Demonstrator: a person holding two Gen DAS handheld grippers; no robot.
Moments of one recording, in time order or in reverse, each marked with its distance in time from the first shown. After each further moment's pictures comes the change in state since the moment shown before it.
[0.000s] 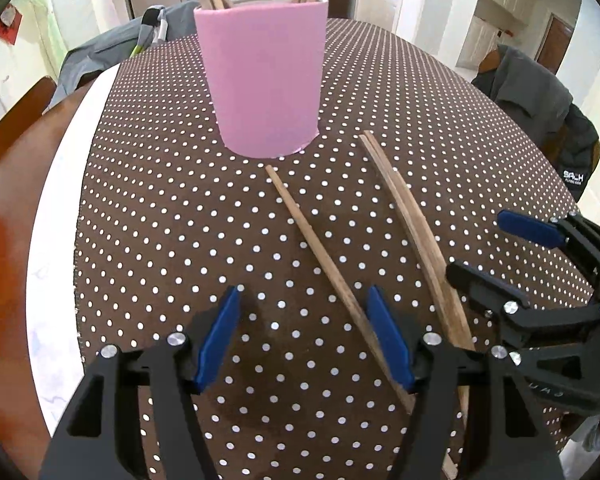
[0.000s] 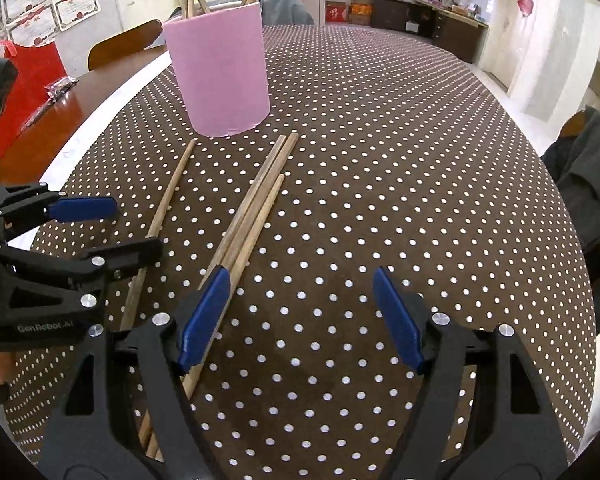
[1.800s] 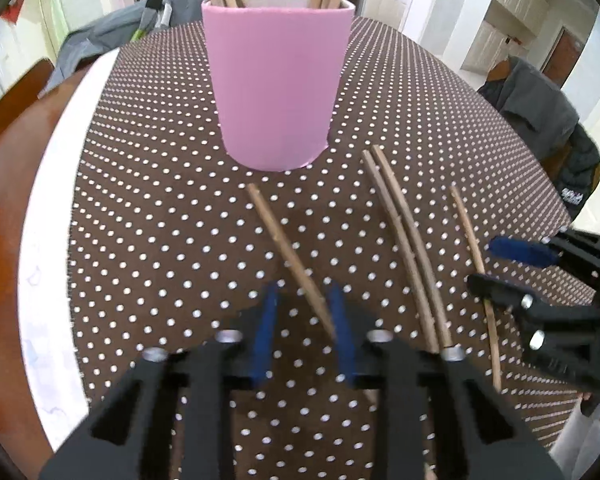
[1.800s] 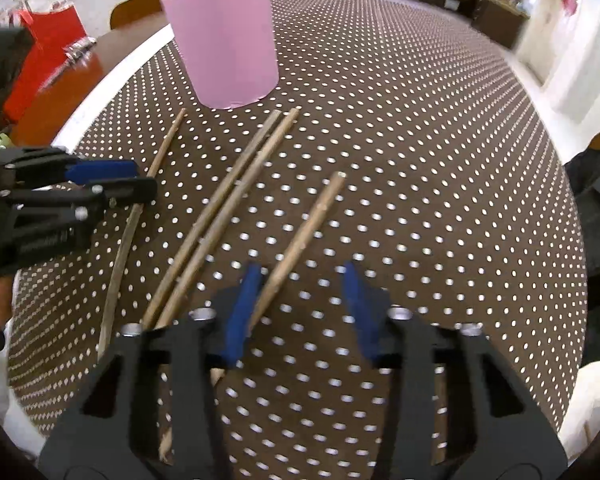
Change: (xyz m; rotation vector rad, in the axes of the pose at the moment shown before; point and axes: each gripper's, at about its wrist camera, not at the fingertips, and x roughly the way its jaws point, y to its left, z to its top) left arm 0.010 0.011 0.025 -0.067 0.047 -0.052; right arm 0.006 -0.024 0.021 -0.084 0.168 0.110
